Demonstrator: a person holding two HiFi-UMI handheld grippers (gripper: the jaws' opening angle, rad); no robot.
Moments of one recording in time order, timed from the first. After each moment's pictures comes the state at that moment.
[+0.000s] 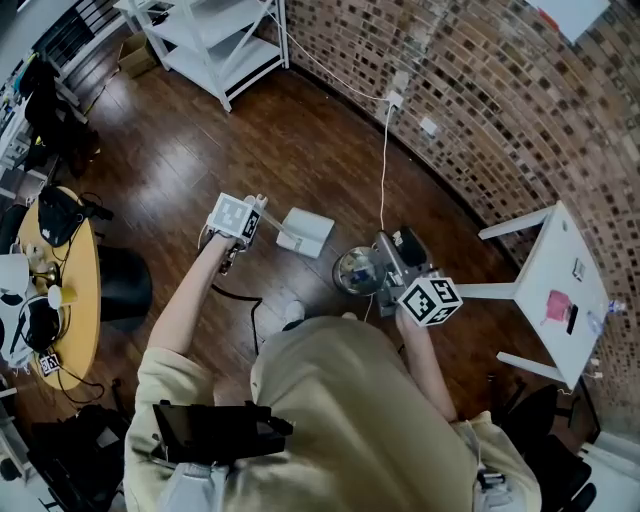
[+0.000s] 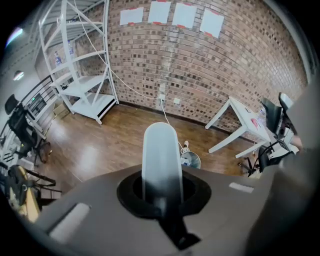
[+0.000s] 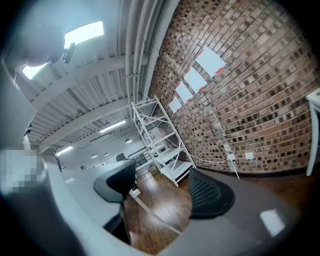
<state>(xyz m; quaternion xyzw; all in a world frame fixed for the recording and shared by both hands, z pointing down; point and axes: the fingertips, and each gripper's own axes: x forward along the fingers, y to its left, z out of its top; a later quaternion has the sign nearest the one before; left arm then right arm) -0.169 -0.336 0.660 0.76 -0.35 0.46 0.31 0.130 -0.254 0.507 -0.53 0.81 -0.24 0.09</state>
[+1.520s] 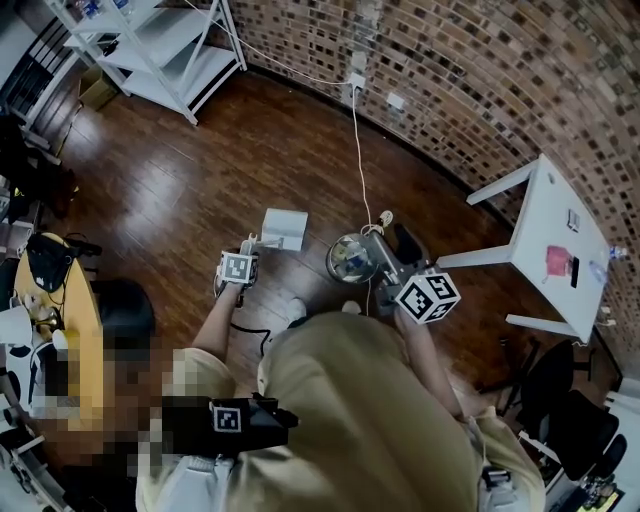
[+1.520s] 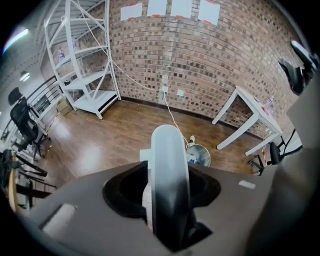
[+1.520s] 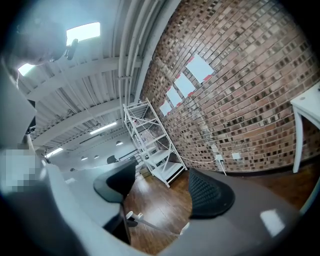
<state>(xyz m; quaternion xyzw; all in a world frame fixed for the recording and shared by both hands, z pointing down) -0.160 -0.287 0.817 0.75 -0.38 0.46 0.29 0.171 -0.223 0.521 -0.58 0.77 -0.24 0.10</state>
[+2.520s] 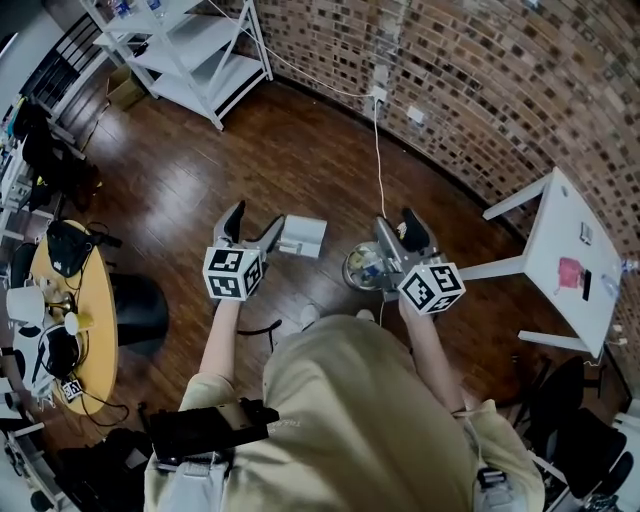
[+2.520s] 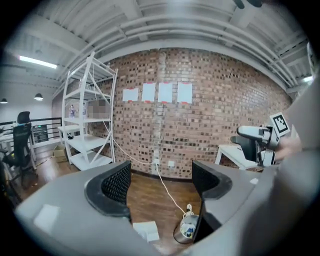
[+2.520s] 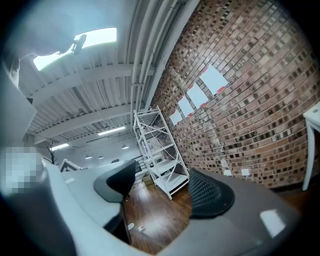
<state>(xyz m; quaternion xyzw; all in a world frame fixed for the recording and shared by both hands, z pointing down) -0.109 -0.307 0.508 0.88 -0.44 0.14 0.11 0.143 -0.238 0.473 -0.56 0.80 -0.17 0.12</state>
